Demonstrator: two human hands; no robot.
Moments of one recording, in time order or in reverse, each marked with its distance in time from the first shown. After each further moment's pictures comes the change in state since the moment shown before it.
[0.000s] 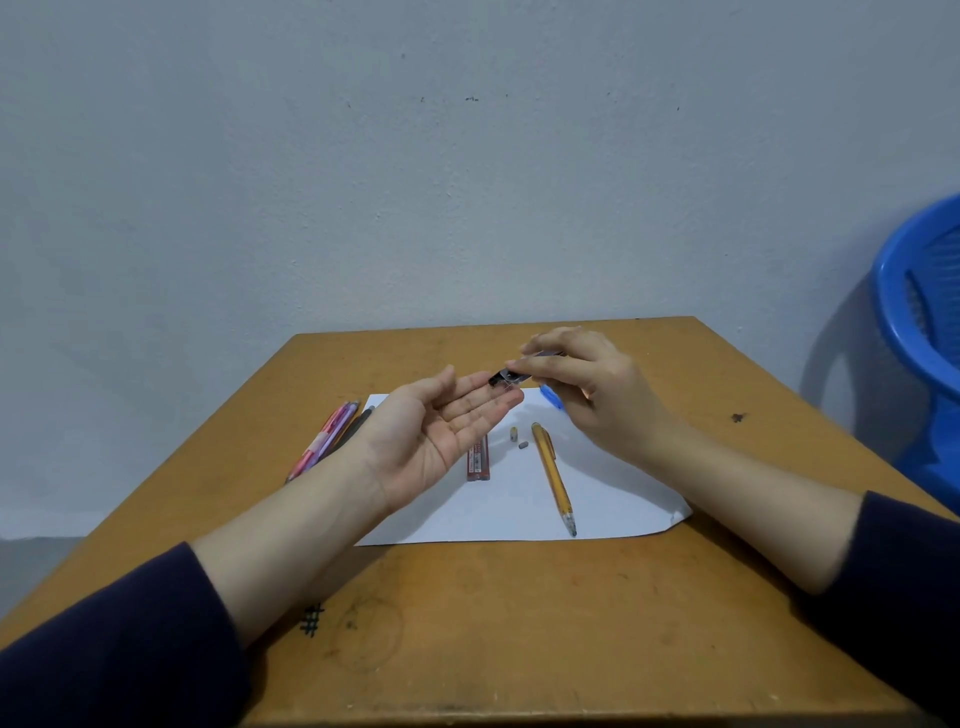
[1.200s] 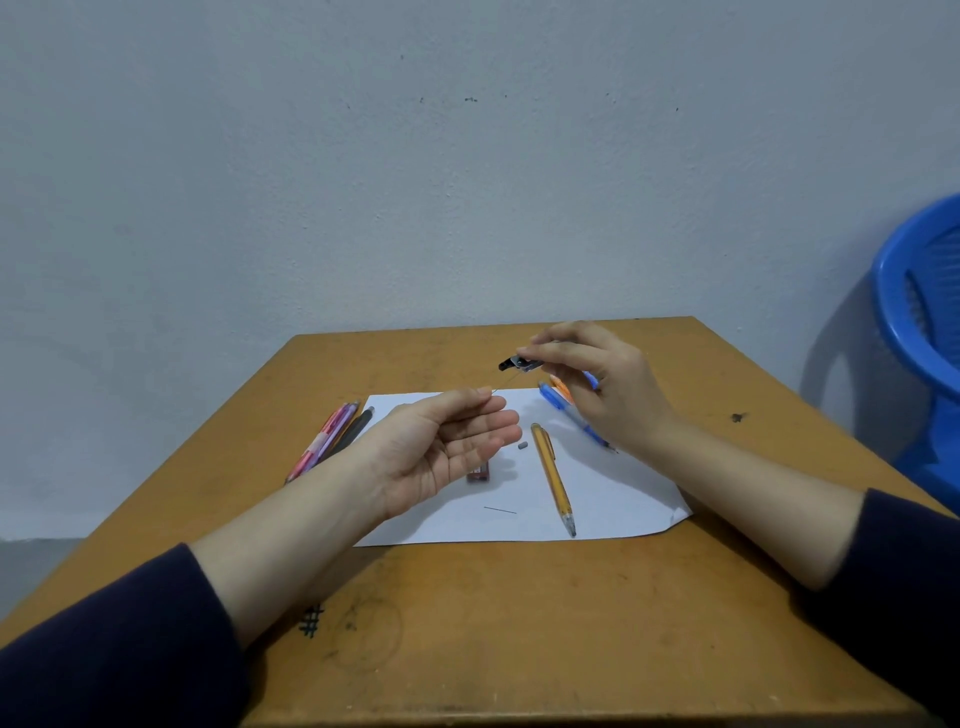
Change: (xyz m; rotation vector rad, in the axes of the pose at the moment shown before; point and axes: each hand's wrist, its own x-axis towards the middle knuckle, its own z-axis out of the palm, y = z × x) left_hand -0.003 -0.003 0.001 0.267 0.135 -0.074; right_hand -0.001 0.007 0.000 0.074 0.042 0.130
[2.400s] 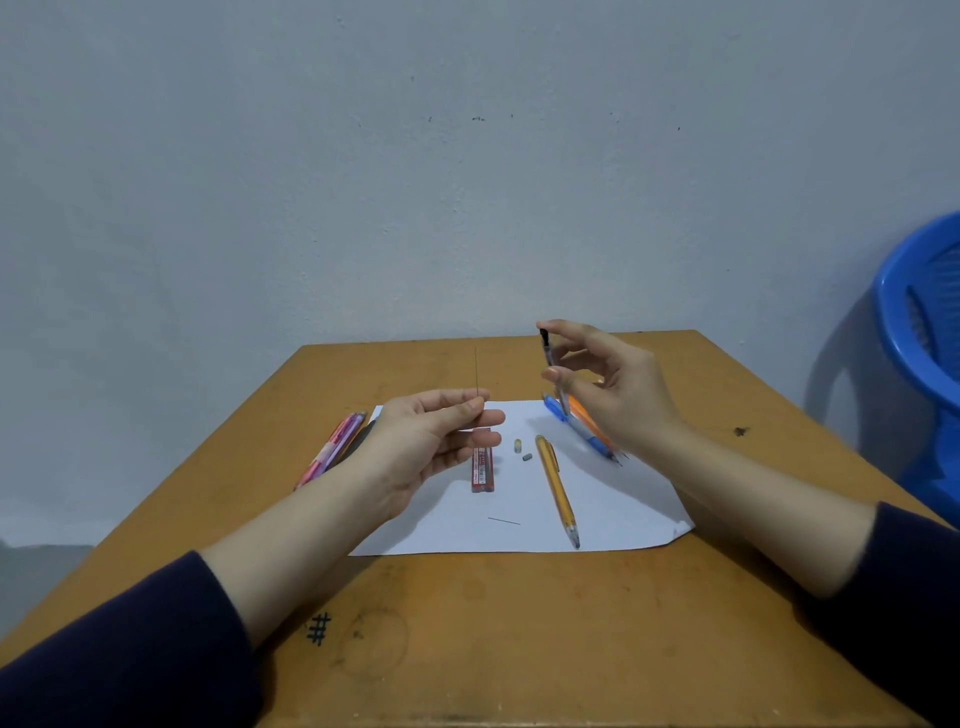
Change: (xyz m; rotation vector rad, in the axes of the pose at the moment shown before) left_hand 0.011 0.000 -0.014 0.298 0.036 0.308; right_hand 0.009 -0.024 -0.011 0.326 0.015 0.411
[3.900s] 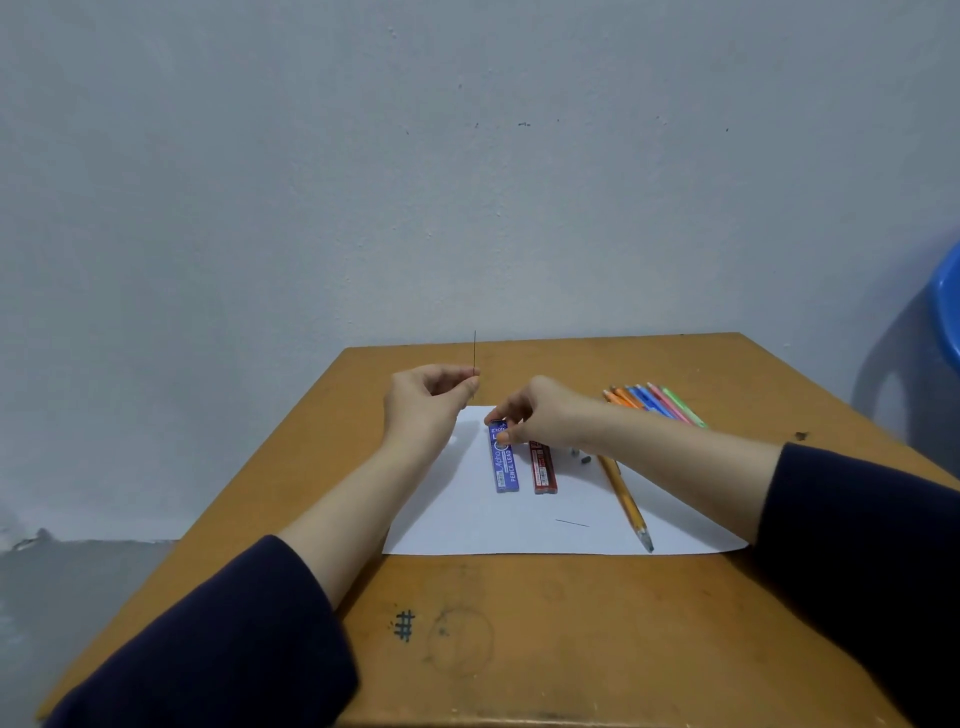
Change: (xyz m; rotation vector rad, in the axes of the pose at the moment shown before) left_hand 0.044 -0.006 -0.054 0.356 0.356 0.378; right_hand 0.039 -0.020 0.094 -0.244 -0.658 0.485
